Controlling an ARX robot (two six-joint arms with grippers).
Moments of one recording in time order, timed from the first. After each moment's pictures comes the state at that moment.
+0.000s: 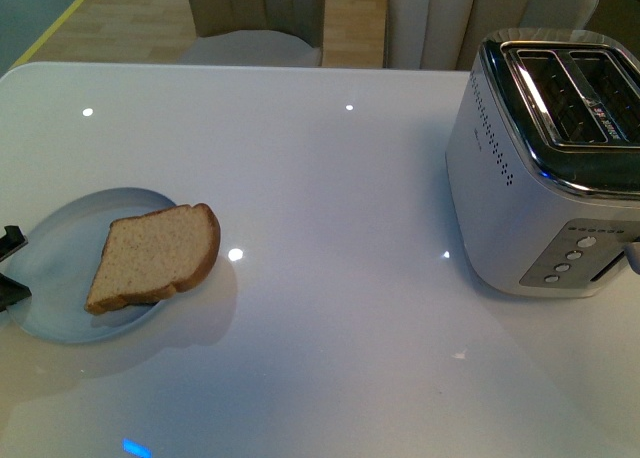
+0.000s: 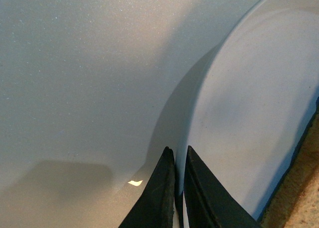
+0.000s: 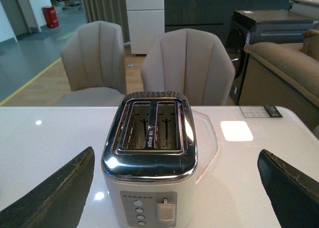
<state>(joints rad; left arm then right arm) 0.32 2.34 0.85 0.36 0.29 -0.28 0.00 0.01 0.02 0.00 0.00 0.01</state>
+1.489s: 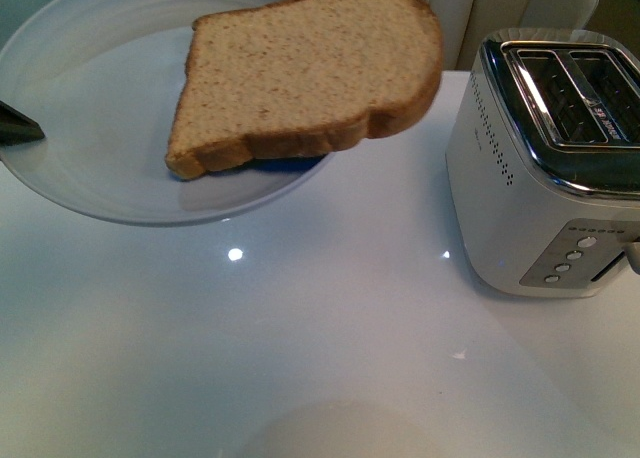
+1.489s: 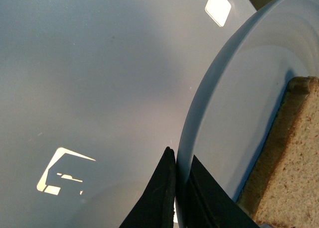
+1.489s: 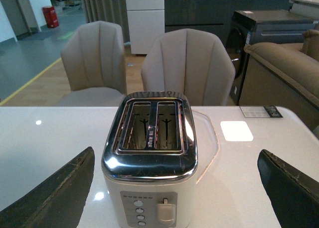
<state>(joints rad) -0.19 1.28 0.65 -0.16 0.19 -0.79 0.00 0.01 0.02 0.00 0.00 0.01</state>
